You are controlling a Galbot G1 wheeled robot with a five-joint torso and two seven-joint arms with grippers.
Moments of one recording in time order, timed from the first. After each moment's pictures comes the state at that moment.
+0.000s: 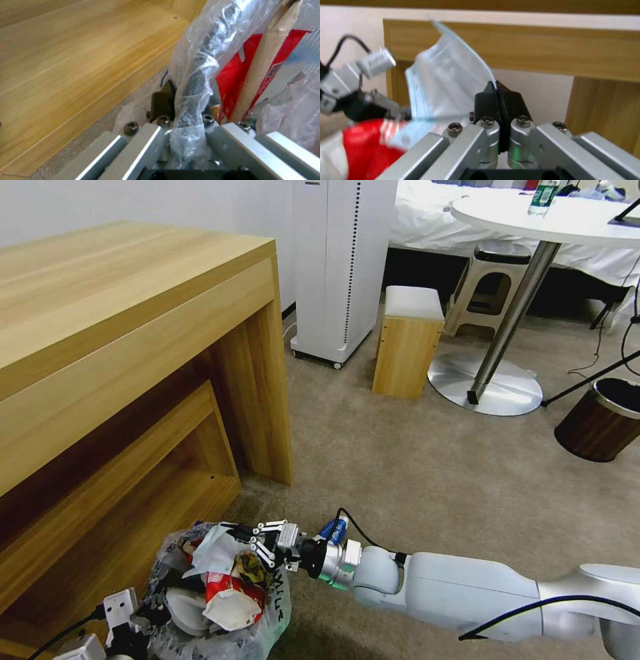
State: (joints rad) left arm 1.99 -1.38 -0.75 -2.29 -0.58 0.30 -0.20; right arm -0.33 1.04 -1.11 1.56 0.68 0.66 -0.06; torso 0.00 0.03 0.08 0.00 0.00
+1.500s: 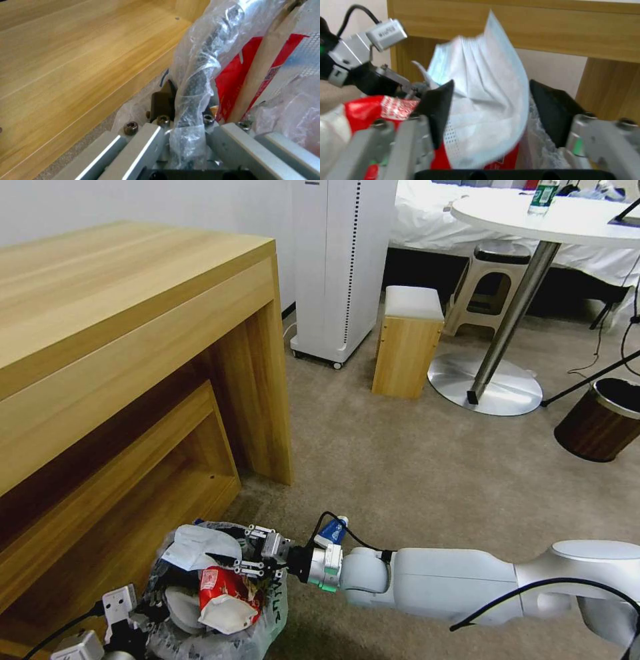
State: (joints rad) left arm 1.98 -1.35 -0.76 -2.27 -0.60 0.30 -0.20; right arm -0.24 1.07 -1.22 1.55 0.68 0.61 0.00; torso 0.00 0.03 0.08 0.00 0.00
